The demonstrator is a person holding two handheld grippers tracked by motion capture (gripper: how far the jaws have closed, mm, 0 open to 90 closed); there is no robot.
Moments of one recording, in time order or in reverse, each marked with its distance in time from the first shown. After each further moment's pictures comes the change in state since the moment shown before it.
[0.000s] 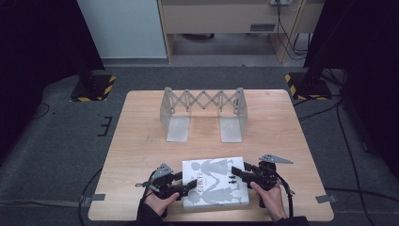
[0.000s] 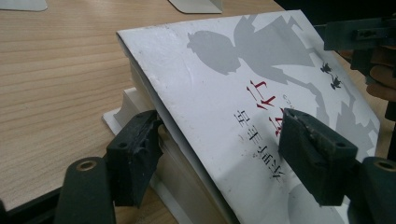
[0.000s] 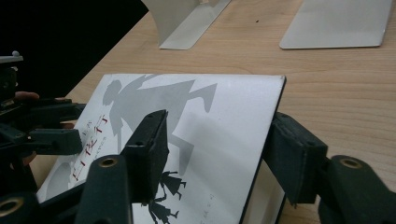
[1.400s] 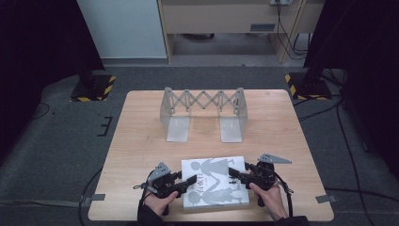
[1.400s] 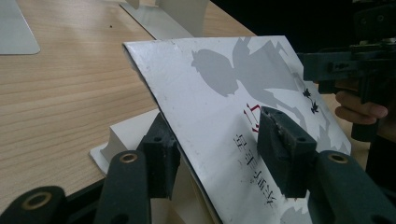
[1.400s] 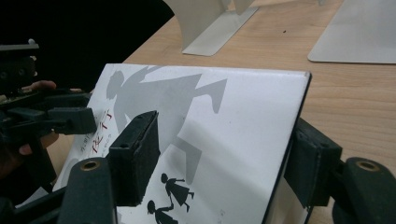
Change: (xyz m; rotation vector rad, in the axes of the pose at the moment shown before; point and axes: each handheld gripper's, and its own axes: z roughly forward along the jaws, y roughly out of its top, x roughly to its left) left arm -0.005 0.004 -0.006 -0.113 -0.046 0.042; right arm 0.001 0.000 0.005 -0.020 0.090 -0.056
